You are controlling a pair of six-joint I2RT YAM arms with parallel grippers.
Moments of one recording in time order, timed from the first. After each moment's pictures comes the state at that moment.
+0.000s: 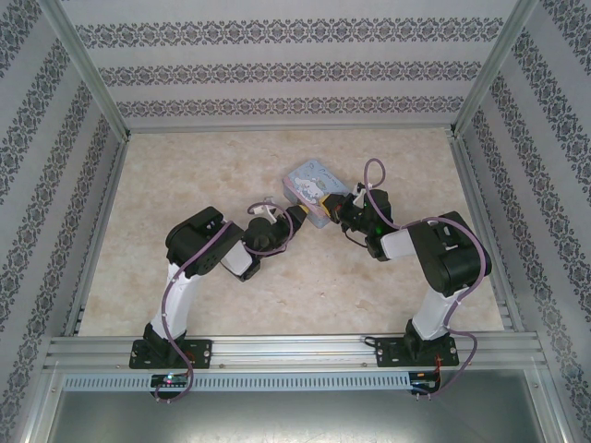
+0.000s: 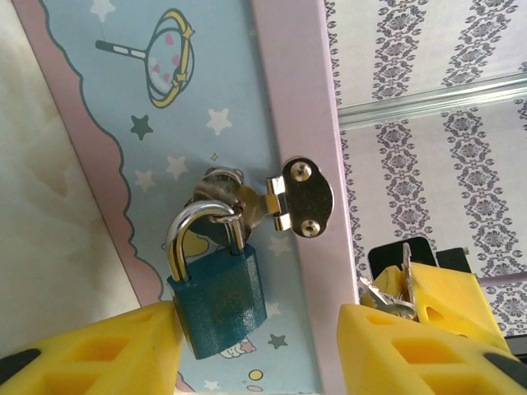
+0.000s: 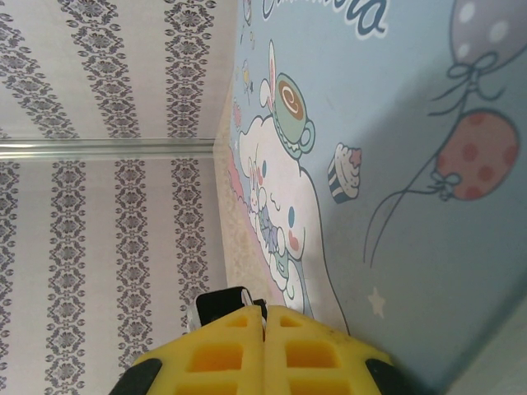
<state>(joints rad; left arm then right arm) -0.63 2.20 0.76 1.32 0.09 -1.32 0.32 1.78 0.61 0.87 -0.50 1.36</state>
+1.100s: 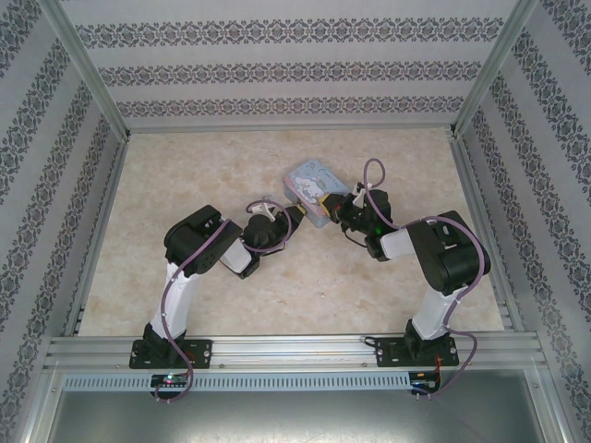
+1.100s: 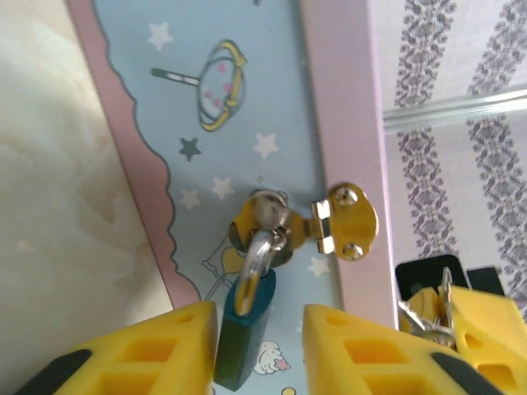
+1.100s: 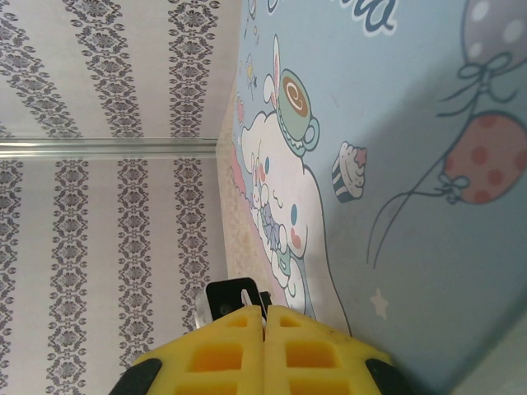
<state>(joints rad) -0.60 2.20 0.78 1.26 0.09 -1.31 0.32 1.79 0.61 0.89 -0.50 1.36</state>
